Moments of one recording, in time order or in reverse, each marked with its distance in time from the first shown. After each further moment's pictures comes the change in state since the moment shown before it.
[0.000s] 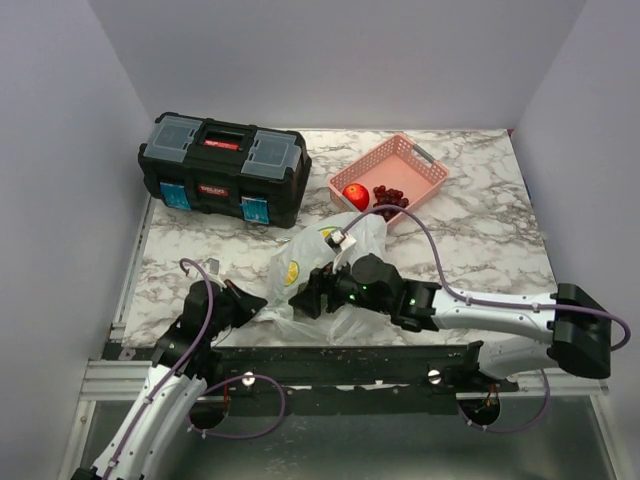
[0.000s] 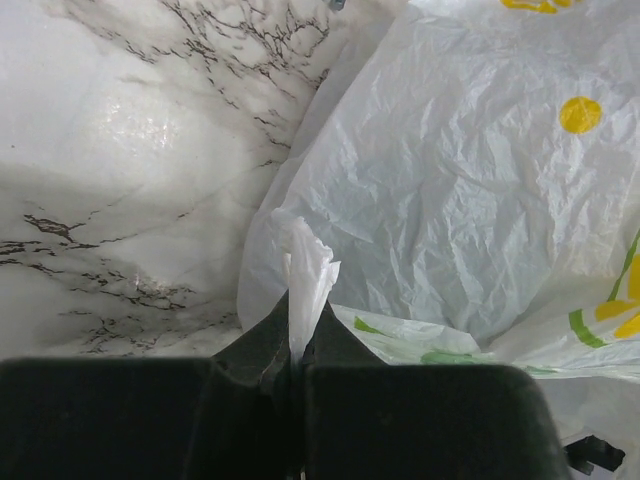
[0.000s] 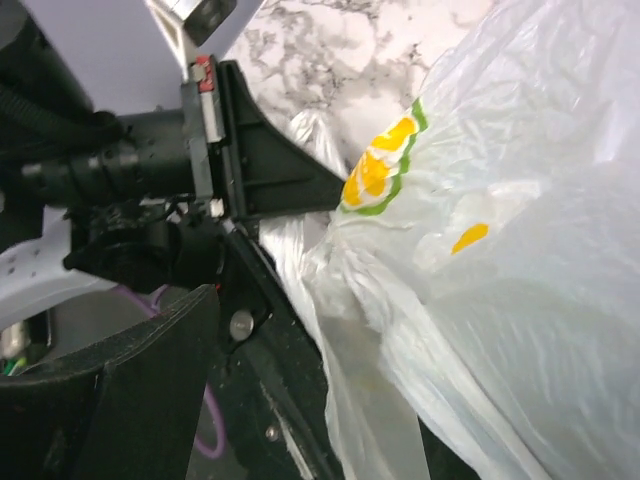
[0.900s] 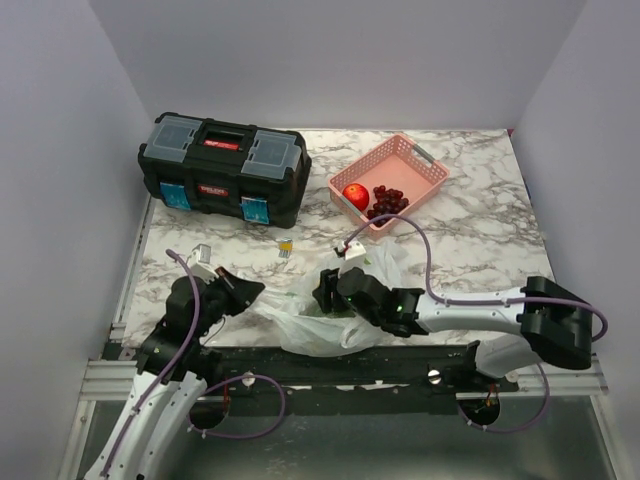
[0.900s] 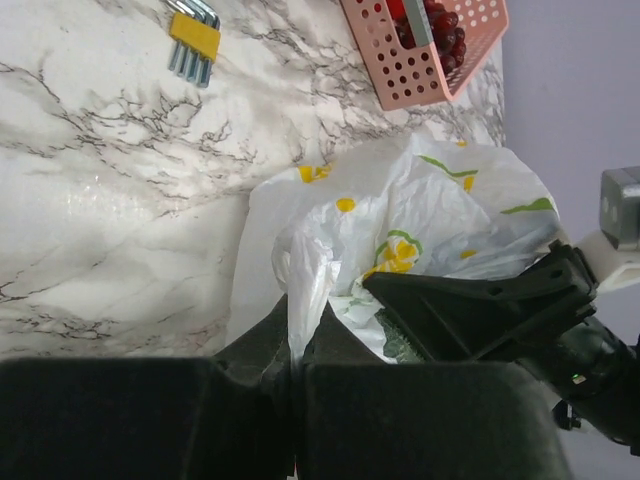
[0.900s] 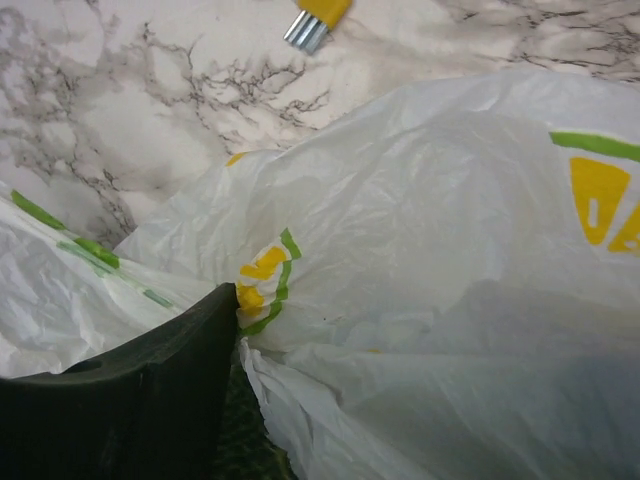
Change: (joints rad) left arm 0.000 -0.027 0.185 -0.021 0.004 0.068; right arm 0.001 0.170 -0.019 -0.075 0.389 -0.008
